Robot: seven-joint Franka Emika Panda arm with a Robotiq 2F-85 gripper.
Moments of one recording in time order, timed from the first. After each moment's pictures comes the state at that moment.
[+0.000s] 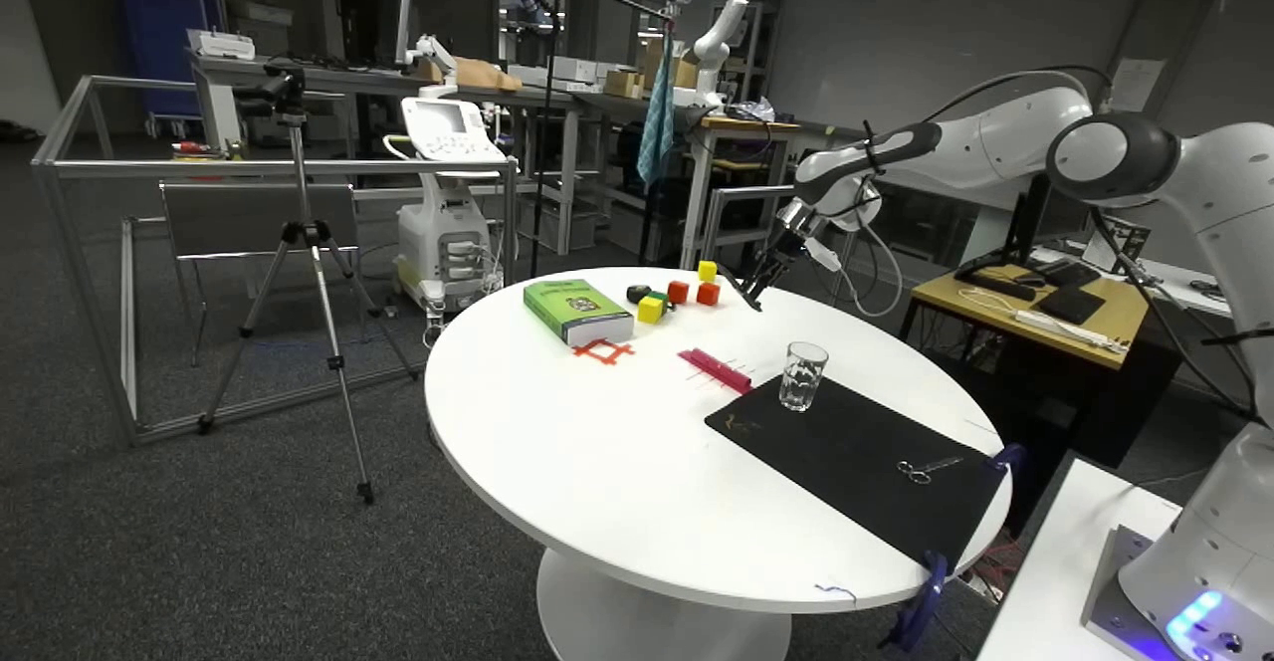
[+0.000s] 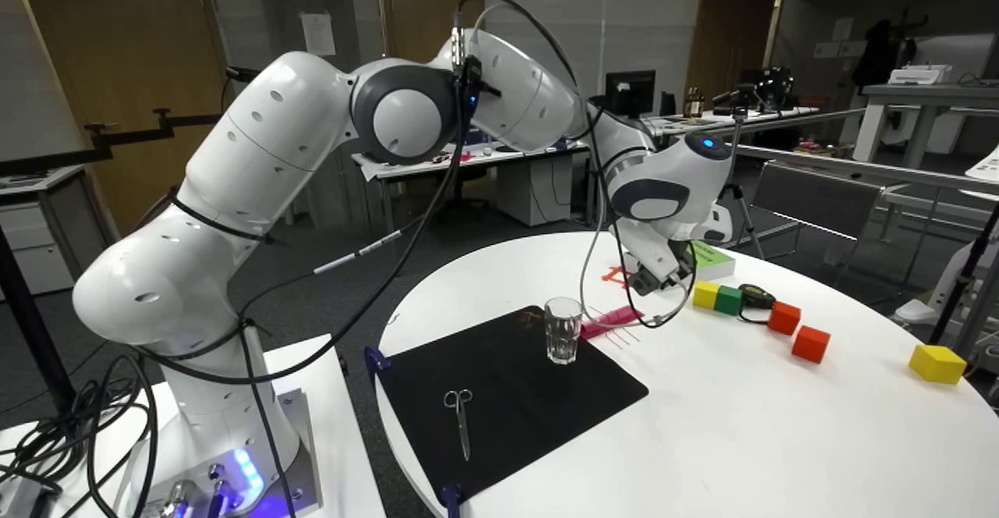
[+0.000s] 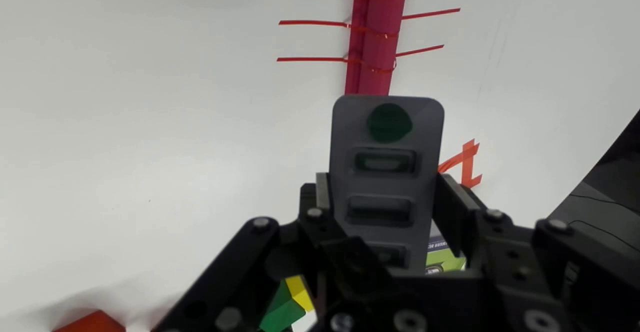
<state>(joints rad) -0.29 0.77 0.14 -1.39 0.46 2.29 -0.49</state>
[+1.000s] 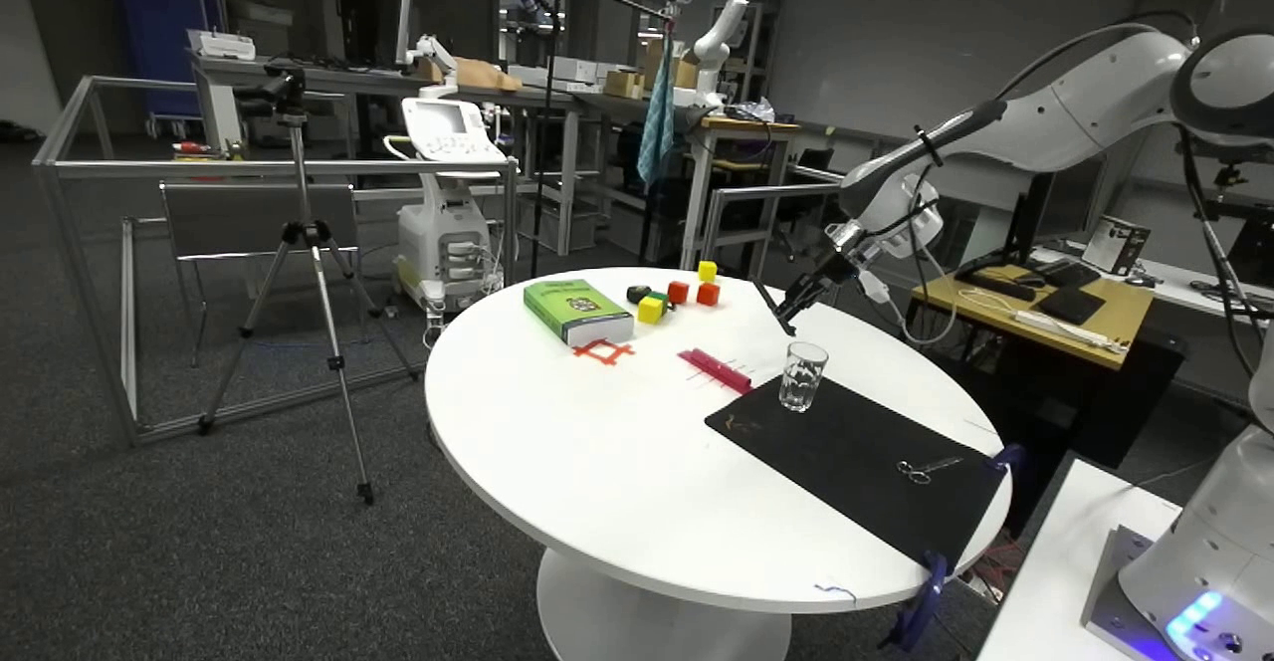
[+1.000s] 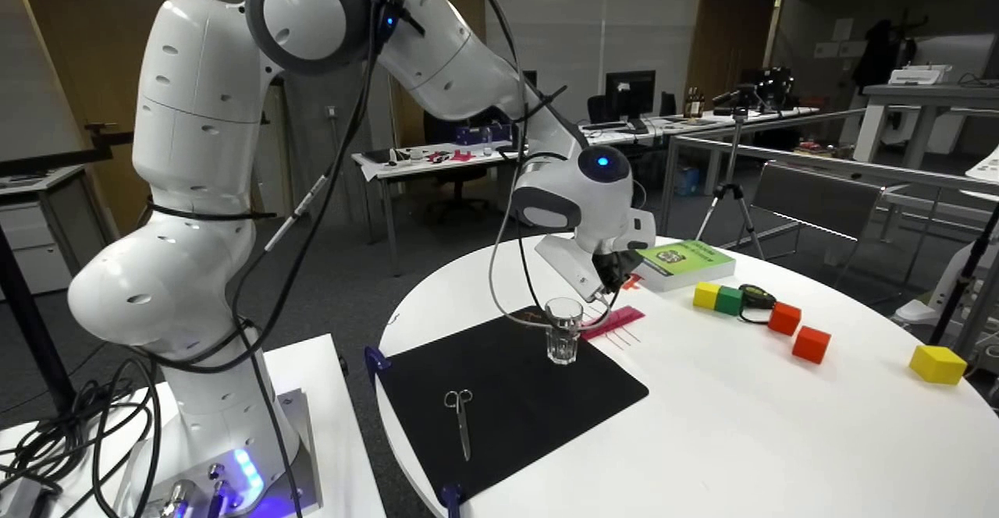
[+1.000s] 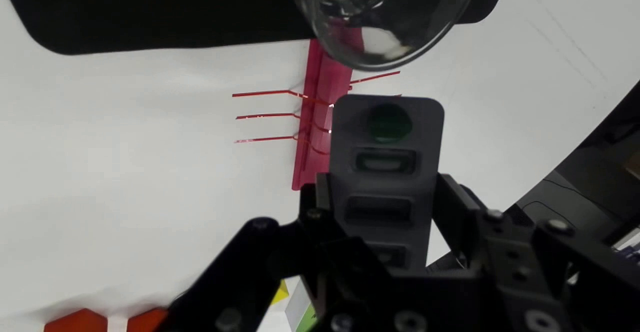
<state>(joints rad) -0.34 0.38 0.24 -2.07 0.87 2.66 -0.95</state>
